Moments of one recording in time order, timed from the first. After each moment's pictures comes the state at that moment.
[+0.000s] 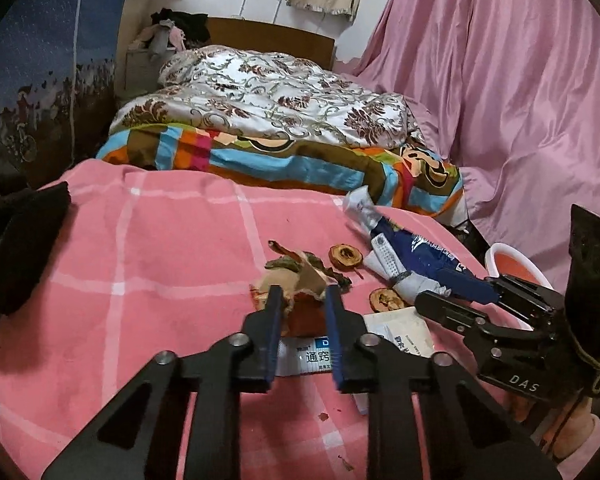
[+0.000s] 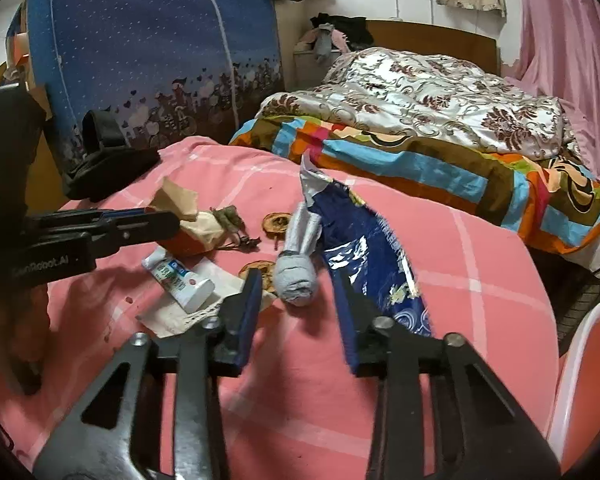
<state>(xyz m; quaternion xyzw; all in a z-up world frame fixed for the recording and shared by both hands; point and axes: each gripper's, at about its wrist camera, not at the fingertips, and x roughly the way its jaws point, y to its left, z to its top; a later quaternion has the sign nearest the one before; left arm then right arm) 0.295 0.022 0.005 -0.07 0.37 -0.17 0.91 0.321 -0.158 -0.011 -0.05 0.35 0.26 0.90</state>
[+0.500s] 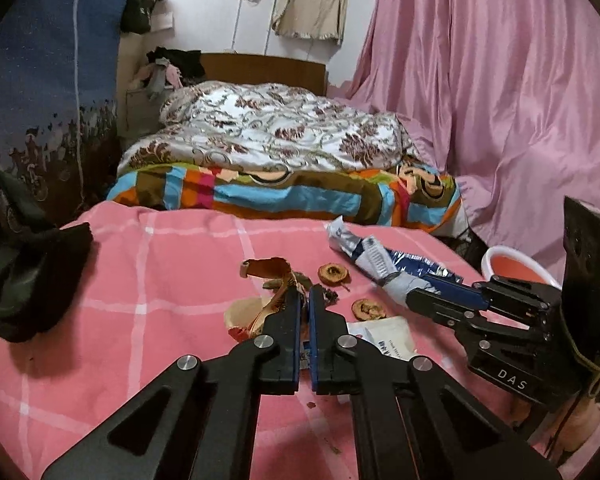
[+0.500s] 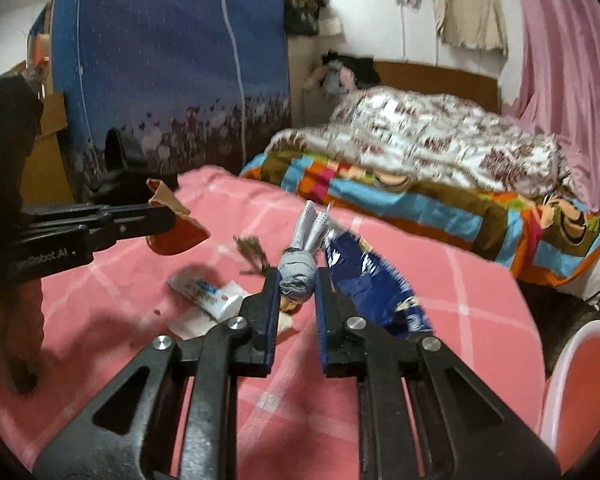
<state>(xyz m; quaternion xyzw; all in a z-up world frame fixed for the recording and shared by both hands) 0.264 0.015 0.031 -0.04 0.30 -0.16 0.94 0.286 -0.165 0.015 -0.05 0.25 0.26 0.93</state>
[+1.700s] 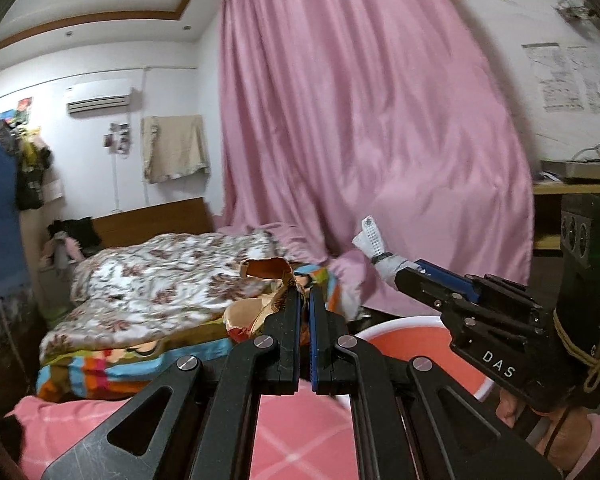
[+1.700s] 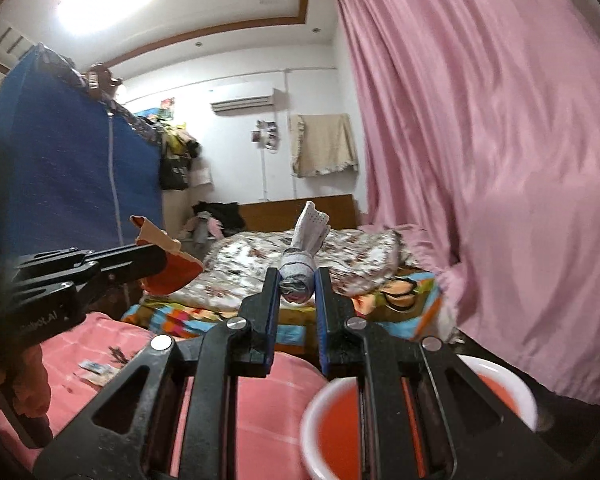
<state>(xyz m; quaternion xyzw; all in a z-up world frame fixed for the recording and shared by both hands) 0.170 -0.197 0.119 0.10 0.05 -0.34 0.93 0.147 -0.382 0.082 0.04 0.01 0.02 1.00</state>
